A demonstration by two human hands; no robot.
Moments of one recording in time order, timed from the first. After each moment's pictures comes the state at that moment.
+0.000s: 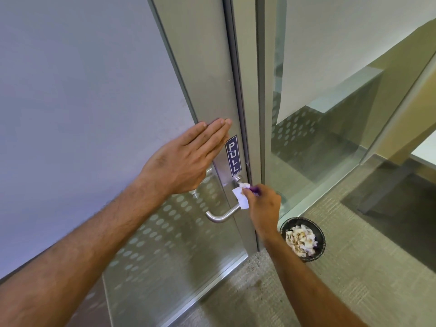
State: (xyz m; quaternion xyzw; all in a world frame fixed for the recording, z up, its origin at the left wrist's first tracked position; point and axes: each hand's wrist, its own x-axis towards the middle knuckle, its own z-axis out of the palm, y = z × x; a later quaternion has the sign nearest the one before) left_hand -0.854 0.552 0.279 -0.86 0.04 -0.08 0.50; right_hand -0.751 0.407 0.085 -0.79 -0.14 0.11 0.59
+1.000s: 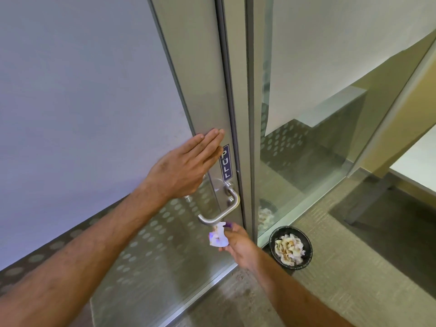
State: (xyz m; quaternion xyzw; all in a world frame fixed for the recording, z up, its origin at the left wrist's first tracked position) left_hand -0.854 0.546 0.270 -0.90 0.04 -0.12 0.42; right_hand -0.807 0.380 0.074 -0.52 -0.03 0.57 0.64
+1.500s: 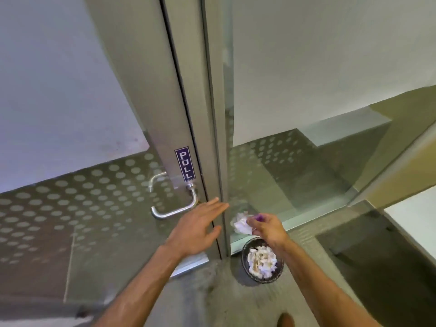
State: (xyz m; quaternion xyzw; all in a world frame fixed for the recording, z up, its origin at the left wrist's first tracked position) left_hand -0.792 0.387 0.131 -0.95 -0.23 -0.11 -0.19; right_hand -0.576 0.281 0.053 -0.66 -0.15 0.51 0.53
